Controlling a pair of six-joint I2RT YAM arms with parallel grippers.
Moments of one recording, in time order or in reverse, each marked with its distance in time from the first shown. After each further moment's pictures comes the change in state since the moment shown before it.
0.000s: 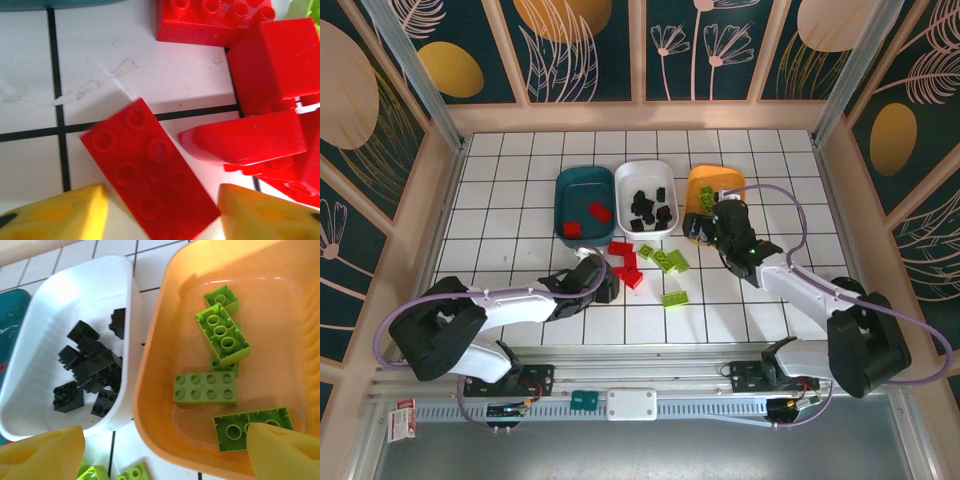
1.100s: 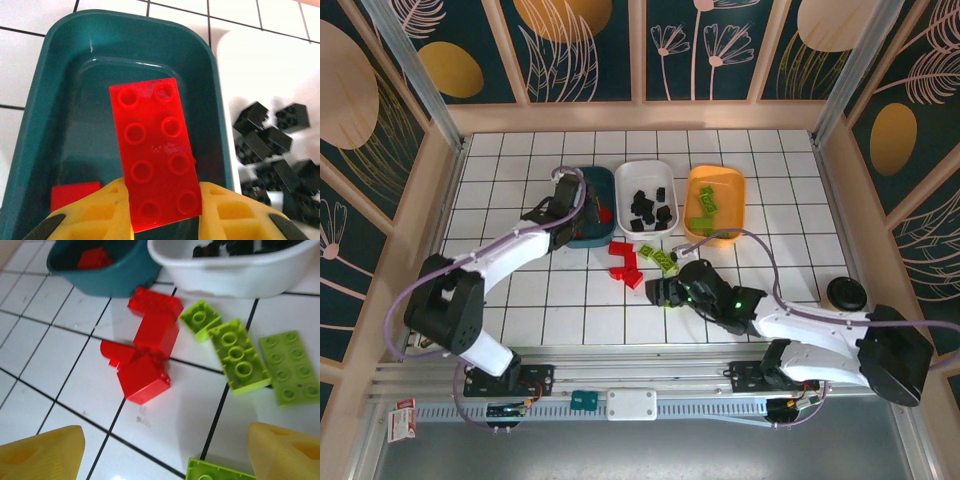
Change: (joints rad) left arm 0.358 0.164 0.539 -0.173 0.021 0.129; right arm 0.508 -0.138 -0.221 0.024 0.024 0.113
